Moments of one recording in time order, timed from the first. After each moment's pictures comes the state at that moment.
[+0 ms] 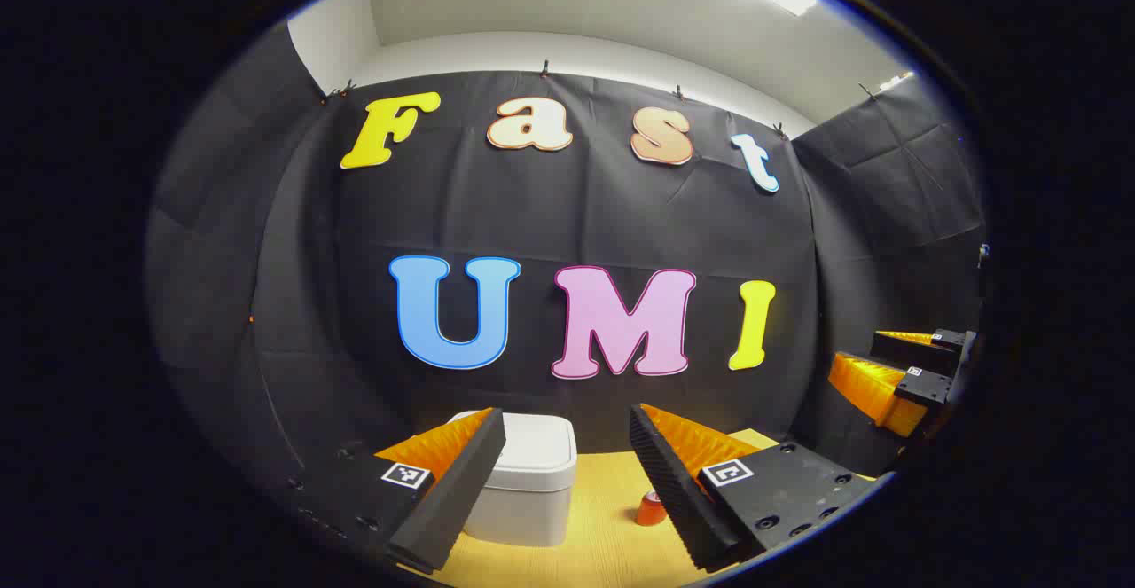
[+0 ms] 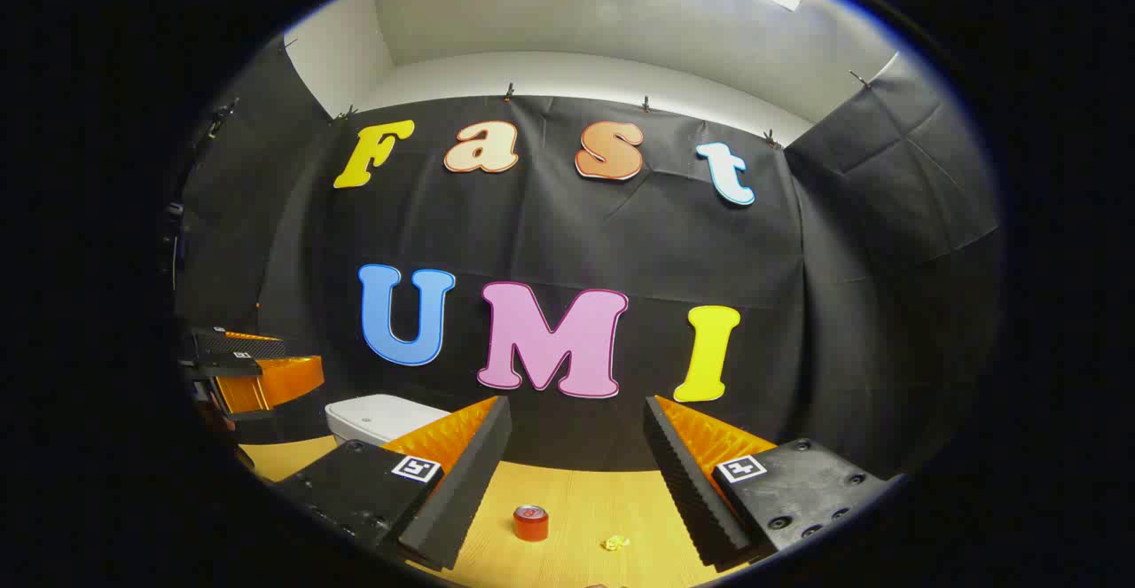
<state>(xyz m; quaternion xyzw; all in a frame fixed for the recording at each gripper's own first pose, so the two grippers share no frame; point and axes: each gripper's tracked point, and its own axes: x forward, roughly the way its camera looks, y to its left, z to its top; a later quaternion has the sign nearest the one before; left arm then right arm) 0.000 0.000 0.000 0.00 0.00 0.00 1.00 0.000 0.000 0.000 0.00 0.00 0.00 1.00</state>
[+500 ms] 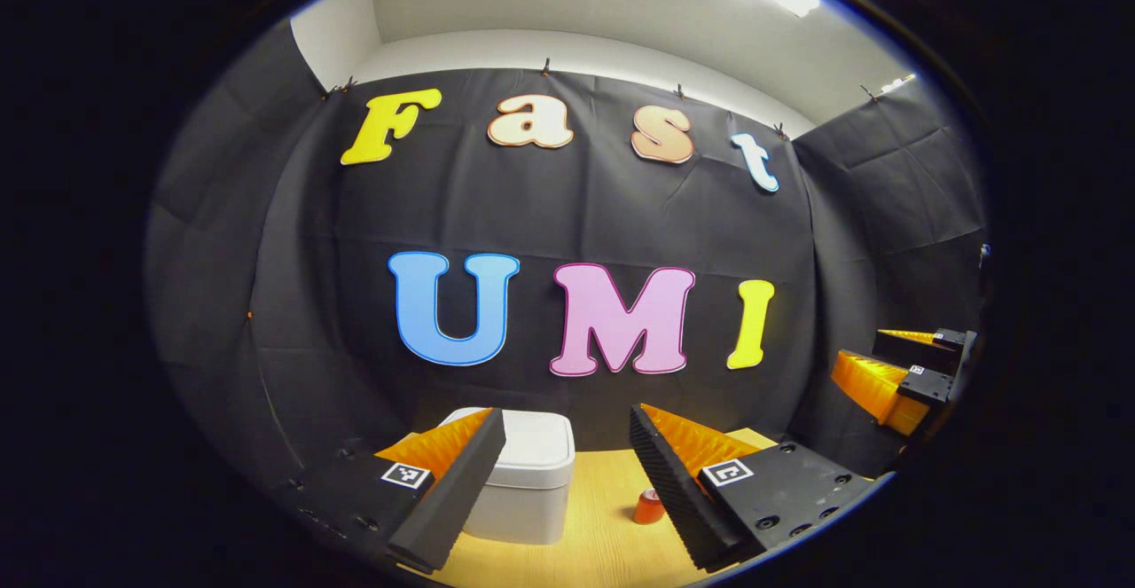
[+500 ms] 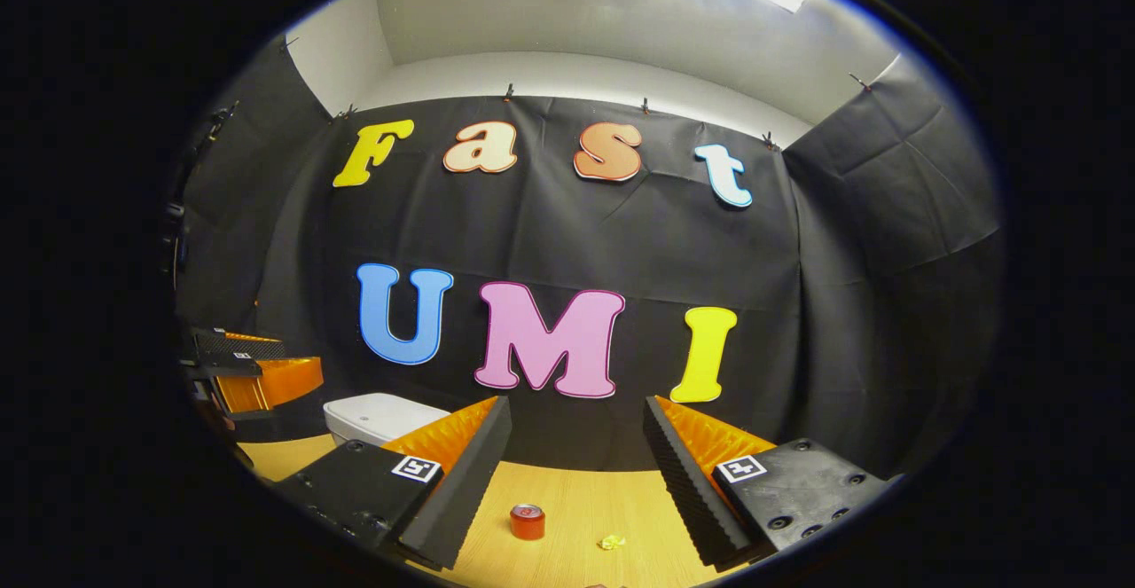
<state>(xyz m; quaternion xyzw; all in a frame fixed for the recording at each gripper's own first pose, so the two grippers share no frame) -0.001 0.000 -0.002 -0.01 0.00 0.00 1.00 -0.003 -0.002 0.000 0.00 0.00 0.00 1.00</state>
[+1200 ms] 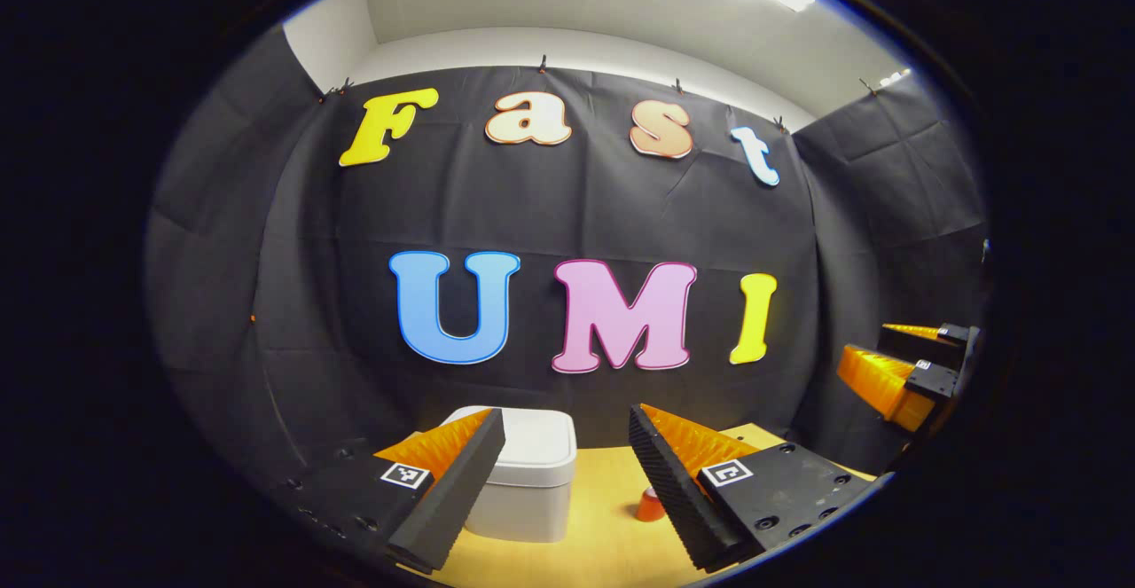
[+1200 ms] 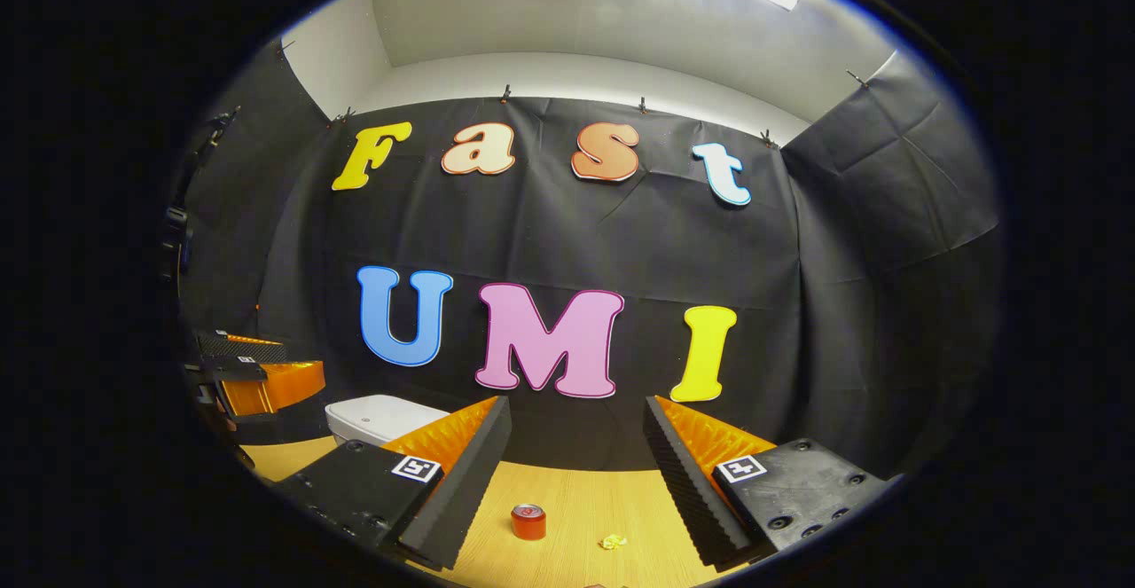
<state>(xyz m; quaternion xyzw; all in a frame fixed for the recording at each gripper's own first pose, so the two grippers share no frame) 0.002 0.003 -0.006 0.02 0.02 0.01 1.00 -0.003 -0.008 0.002 0.00 0.00 0.00 1.00</state>
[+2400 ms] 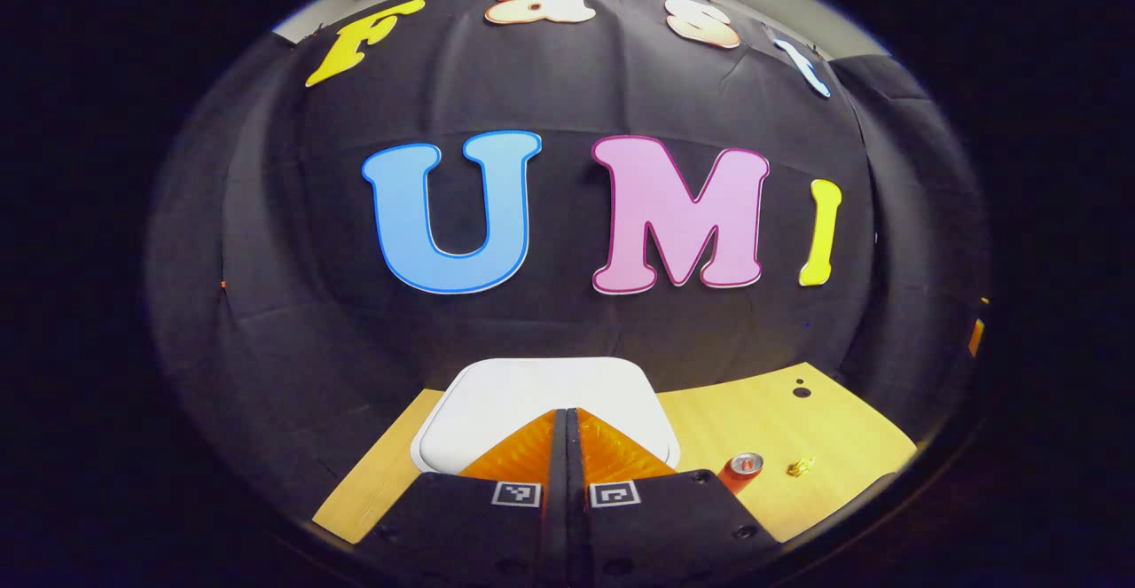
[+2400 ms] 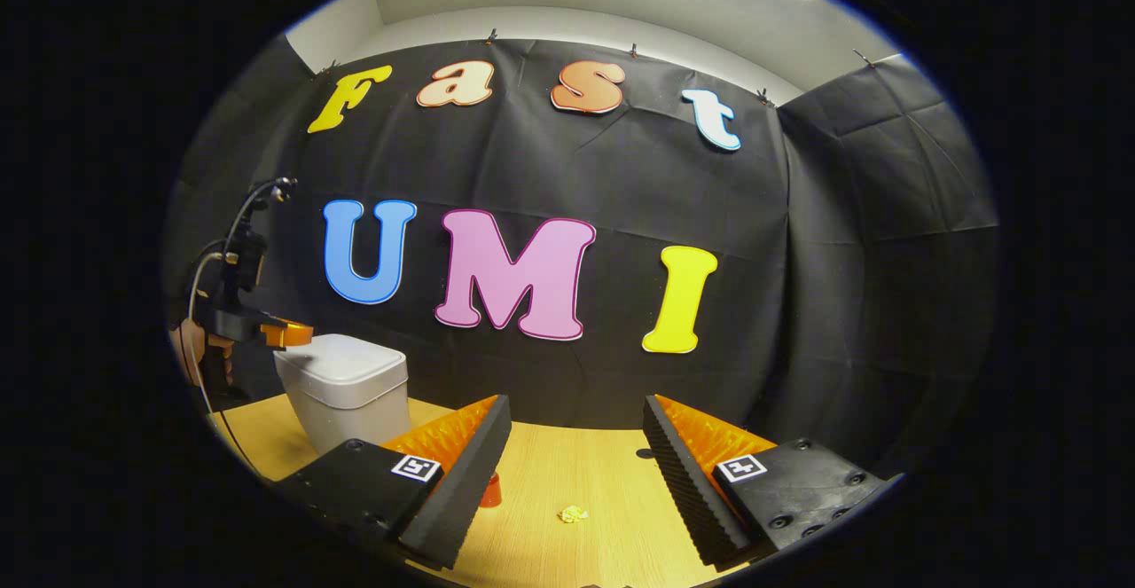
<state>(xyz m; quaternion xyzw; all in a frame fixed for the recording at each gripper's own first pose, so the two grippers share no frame) 0.165 0.076 -0.129 0.03 0.18 0.02 0.98 0.028 -0.056 -0.075 -0.02 0.09 -0.03 1.00</state>
